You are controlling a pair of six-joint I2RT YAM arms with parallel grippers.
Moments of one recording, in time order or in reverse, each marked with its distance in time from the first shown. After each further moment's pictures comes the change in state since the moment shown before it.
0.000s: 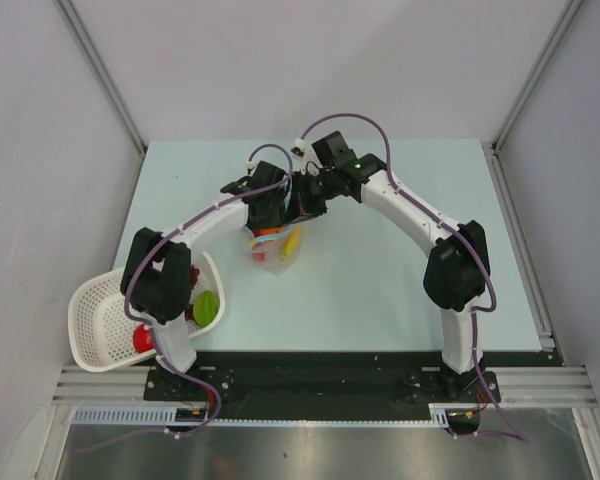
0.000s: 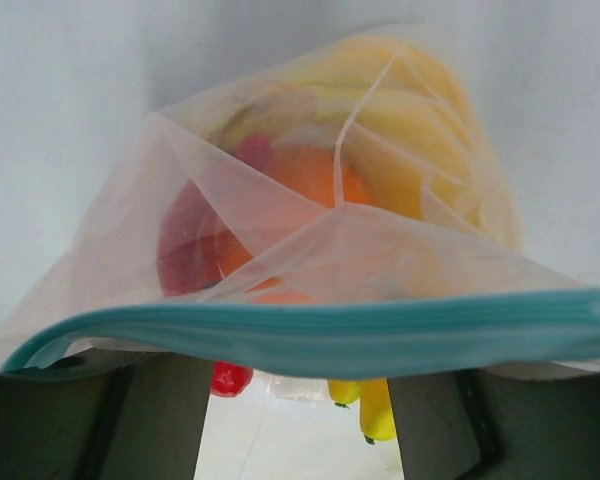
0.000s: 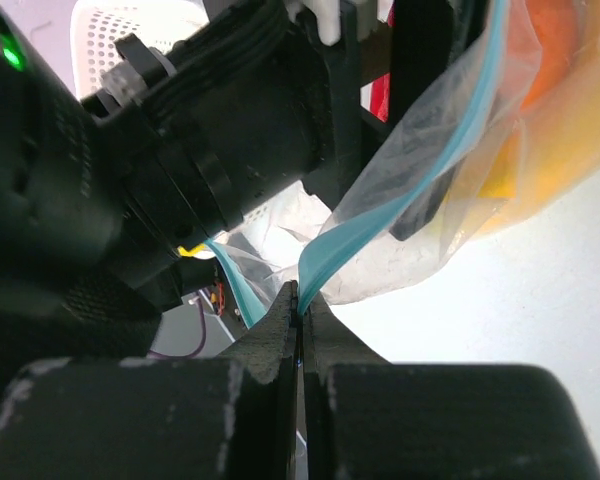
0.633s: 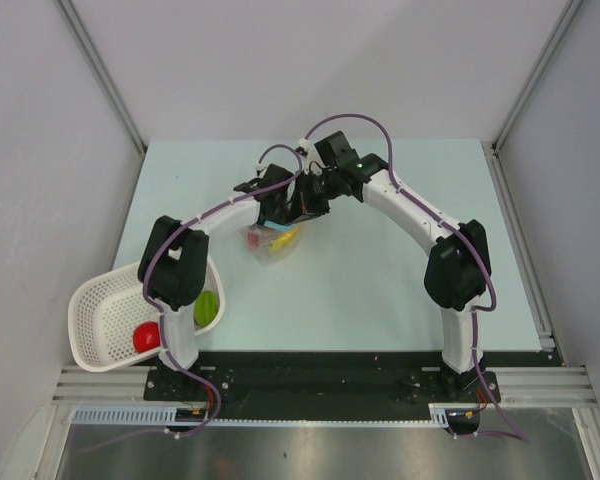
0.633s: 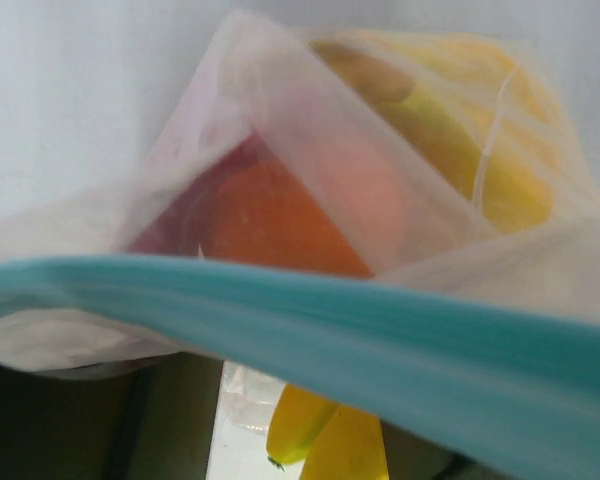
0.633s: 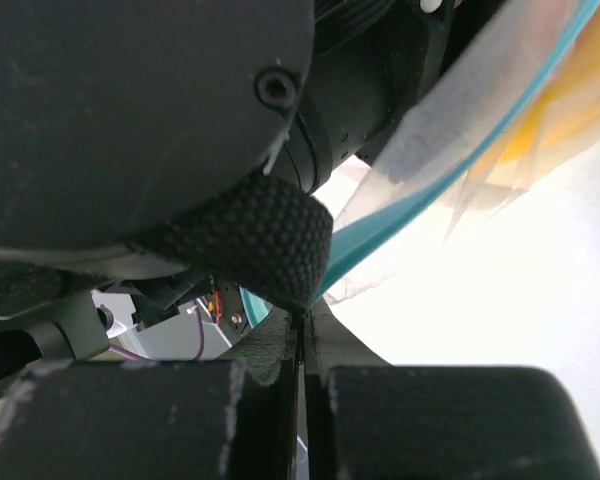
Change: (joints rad) left arm -0.009 0.137 0.052 0.037 -0.069 0.066; right arm -0.011 0.000 -0.011 -0.001 0.017 0.011
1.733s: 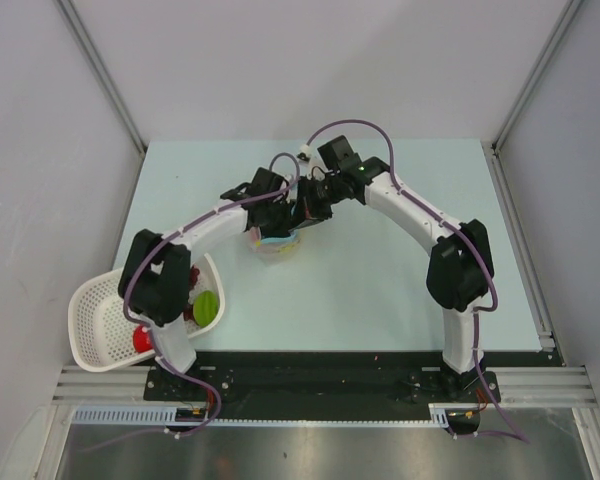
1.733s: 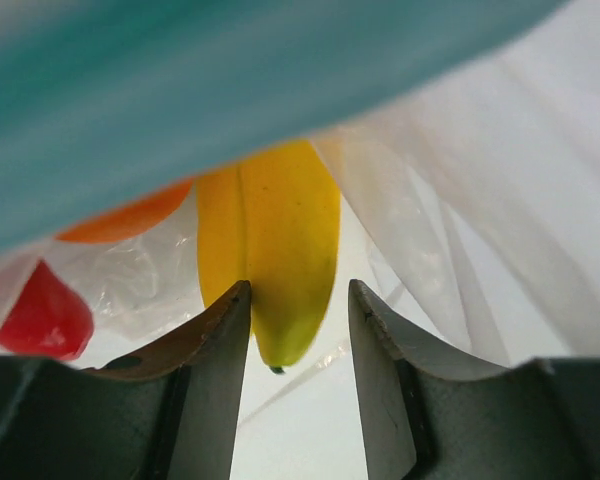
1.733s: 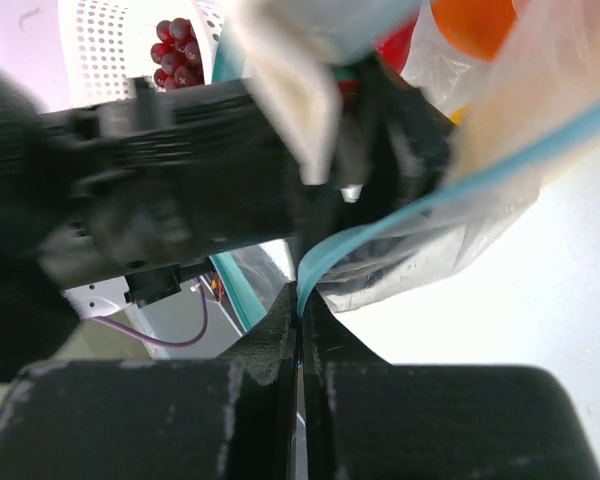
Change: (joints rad) left arm 0.005 -0.171 -0.134 0.040 0.457 0.110; right arm -0.013 -0.015 -0.059 0.001 -0.055 -0.016
